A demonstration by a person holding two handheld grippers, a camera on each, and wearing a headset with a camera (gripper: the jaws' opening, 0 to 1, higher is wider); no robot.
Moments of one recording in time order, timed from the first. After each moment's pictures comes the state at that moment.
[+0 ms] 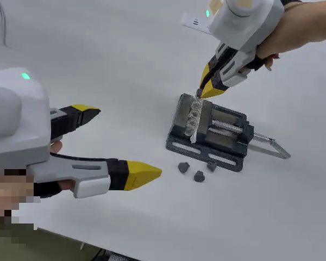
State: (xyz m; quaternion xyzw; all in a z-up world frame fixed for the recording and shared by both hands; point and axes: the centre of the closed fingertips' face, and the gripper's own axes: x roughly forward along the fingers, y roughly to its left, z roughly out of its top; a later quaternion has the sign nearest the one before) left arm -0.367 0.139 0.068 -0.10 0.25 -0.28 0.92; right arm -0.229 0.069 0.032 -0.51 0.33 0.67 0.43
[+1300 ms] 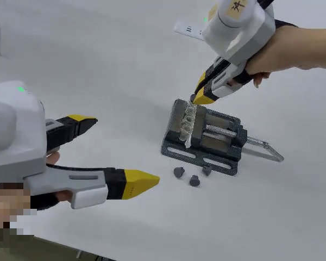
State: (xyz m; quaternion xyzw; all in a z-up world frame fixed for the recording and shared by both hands) left arm -0.368 0.138 0.069 -0.12 0.25 -0.28 0.92; right arm -0.222 0.068 0.032 -0.46 0.36 0.62 0.52
